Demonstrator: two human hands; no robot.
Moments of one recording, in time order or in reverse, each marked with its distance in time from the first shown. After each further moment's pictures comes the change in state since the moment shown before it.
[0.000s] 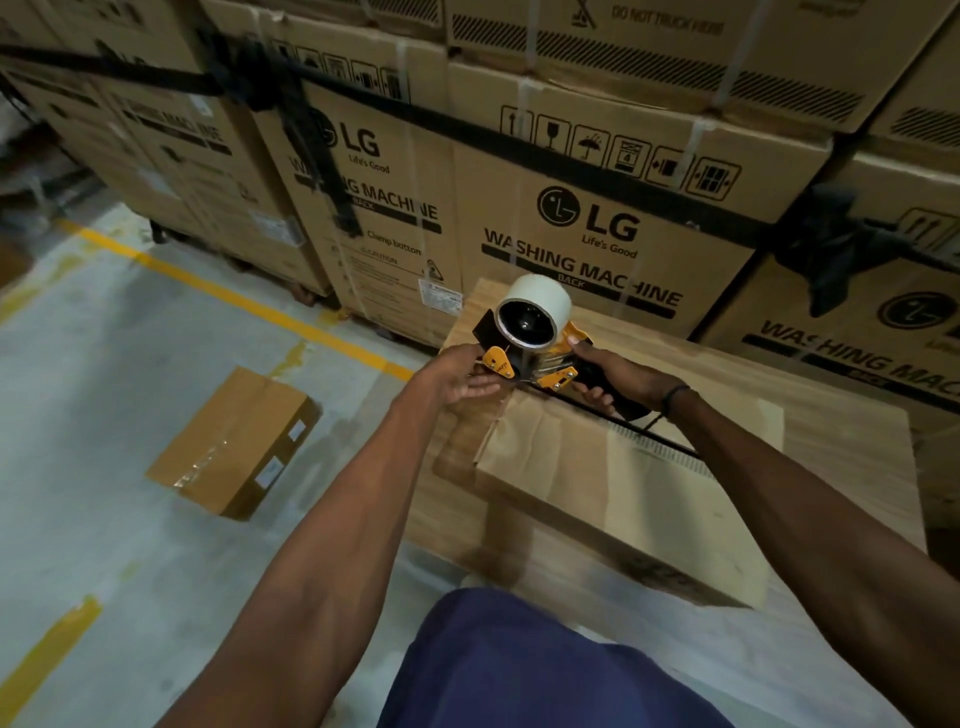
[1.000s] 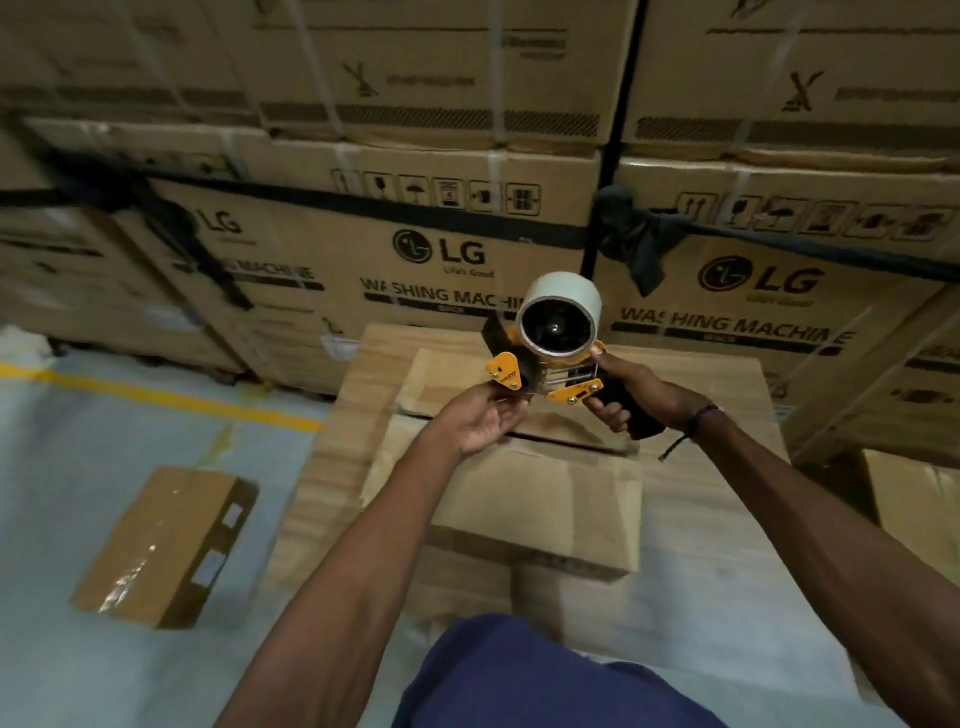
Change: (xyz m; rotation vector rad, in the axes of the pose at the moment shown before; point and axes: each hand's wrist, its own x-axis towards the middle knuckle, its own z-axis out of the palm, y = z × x) left_hand -0.033 -0.044 0.213 -0.301 -0.372 -0.144; right_hand -0.168 0.104 -0.116 0.265 0.039 -0.186
